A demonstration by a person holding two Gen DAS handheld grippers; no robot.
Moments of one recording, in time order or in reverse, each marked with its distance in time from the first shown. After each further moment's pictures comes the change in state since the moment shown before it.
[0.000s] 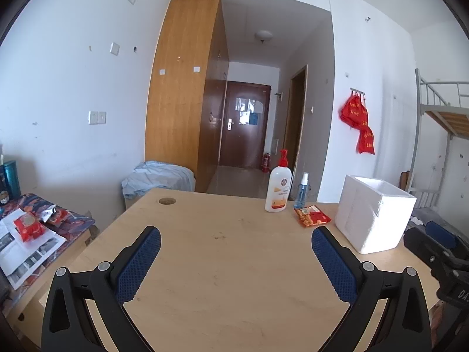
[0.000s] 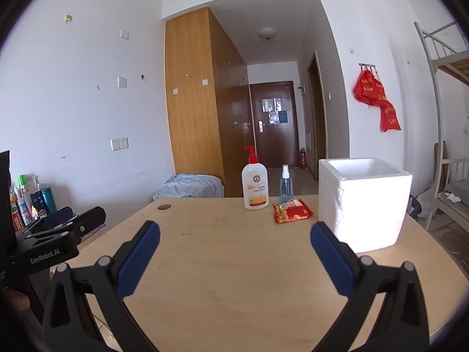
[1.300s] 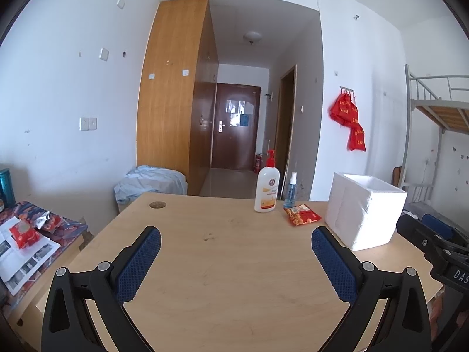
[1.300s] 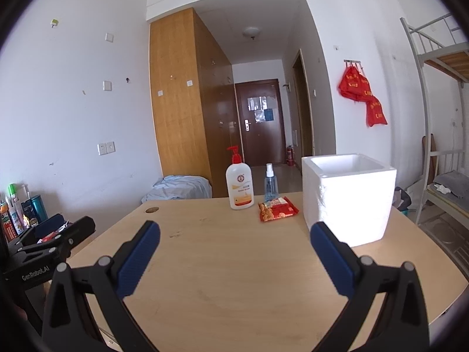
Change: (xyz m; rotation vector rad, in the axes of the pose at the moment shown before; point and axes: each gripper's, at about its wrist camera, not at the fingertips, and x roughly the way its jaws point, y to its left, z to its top) left arm -0.003 -0.009 -0.002 0.029 -0.005 -0.040; right arm -0.005 -0.010 0.004 0.037 0.004 -0.064
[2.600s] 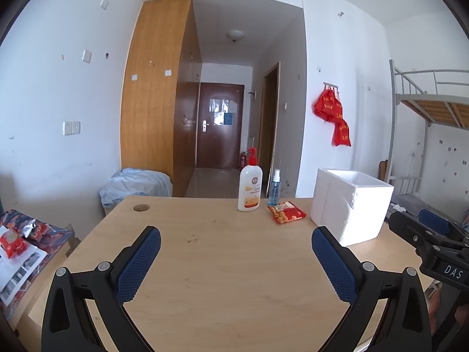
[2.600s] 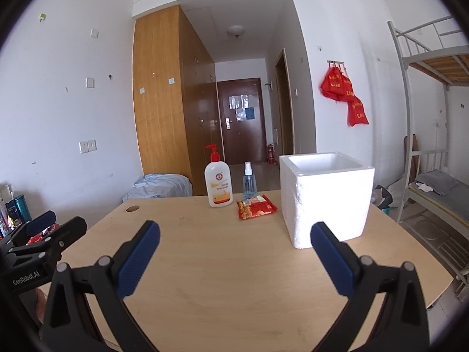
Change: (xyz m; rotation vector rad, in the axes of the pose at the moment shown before) left arm 0.006 -0.013 0.001 0.040 0.006 -0.081; right arm -0.005 -0.007 -0.003 0.000 0.008 -0.106
